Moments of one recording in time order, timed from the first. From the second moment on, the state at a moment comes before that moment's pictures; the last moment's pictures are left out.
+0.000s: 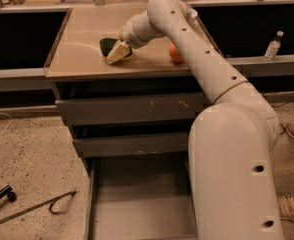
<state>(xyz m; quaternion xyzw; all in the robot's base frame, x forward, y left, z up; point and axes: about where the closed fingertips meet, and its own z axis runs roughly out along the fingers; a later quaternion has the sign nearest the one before) 0.851 0.090 0.841 -0.59 0.66 0.10 0.45</state>
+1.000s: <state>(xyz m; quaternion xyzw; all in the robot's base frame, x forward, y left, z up) 0.851 0.090 0.841 -0.59 0.66 0.10 0.45</state>
